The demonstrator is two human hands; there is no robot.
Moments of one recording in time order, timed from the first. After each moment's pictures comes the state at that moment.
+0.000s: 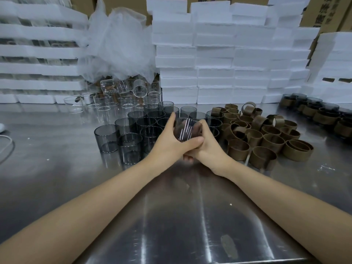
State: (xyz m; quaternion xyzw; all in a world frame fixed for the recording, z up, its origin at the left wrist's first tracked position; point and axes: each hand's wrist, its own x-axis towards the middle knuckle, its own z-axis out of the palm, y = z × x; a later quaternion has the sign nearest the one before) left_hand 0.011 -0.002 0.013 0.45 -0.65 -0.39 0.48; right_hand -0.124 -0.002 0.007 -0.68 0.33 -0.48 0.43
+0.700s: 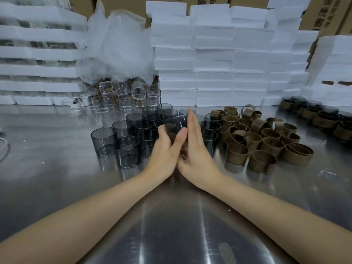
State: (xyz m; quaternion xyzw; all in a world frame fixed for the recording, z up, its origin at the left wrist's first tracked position) left_hand 0.010 0.003 0.004 0.42 -0.66 -0.29 0.55; right_hand -0.105 0.004 -0.005 -0.80 0.37 -0.46 0.13
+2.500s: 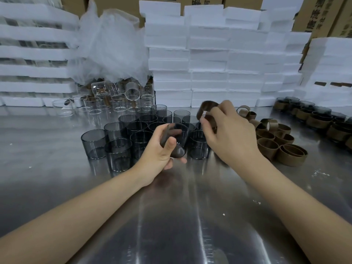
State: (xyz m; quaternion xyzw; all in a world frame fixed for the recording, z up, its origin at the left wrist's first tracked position) left_hand 0.013 -0.001 0.004 0.32 -0.61 -0.50 0.53; right_hand -0.160 0.012 0.059 -0.71 0.57 -0.35 -0.23
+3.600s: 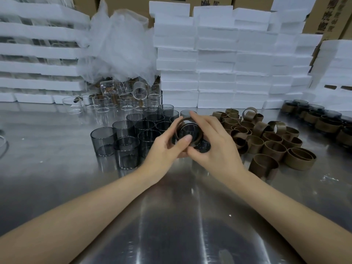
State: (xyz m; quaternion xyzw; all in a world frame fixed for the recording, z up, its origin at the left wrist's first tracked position) left_hand 0.016 0.003 0.008 0.30 -0.62 -0.48 0.54; right_hand -0.139 0.012 0.023 -0.79 0.40 -0.47 -0.04
